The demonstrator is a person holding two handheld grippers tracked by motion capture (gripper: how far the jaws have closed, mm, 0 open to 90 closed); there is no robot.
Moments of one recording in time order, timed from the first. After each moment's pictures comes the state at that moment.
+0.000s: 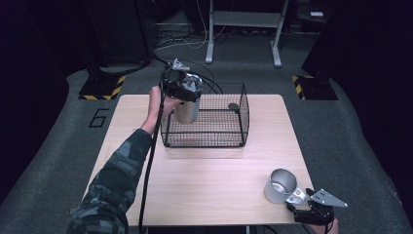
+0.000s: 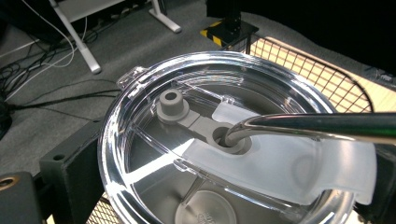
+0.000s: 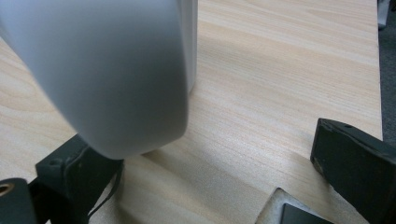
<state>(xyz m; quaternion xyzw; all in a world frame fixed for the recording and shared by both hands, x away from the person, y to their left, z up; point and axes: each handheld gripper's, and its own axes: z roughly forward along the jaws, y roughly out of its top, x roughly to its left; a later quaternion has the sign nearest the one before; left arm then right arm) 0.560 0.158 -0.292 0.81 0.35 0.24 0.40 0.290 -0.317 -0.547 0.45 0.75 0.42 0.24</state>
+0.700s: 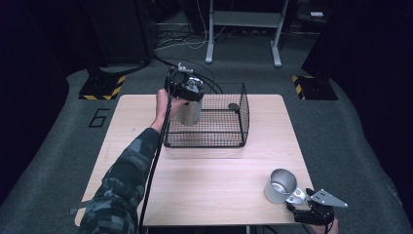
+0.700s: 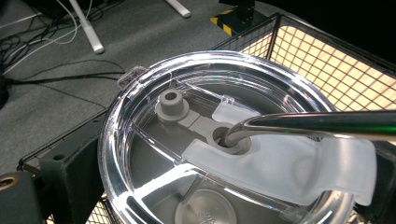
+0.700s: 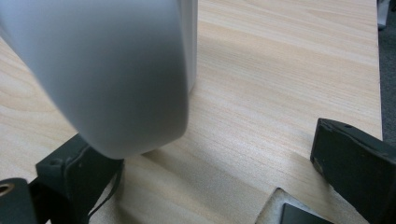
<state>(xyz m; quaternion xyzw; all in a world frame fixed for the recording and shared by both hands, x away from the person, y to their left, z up) 0.589 0.151 -0.324 0.80 0.40 0.23 0.39 0.290 -0.318 -0.547 0.45 0.75 0.41 0.24</state>
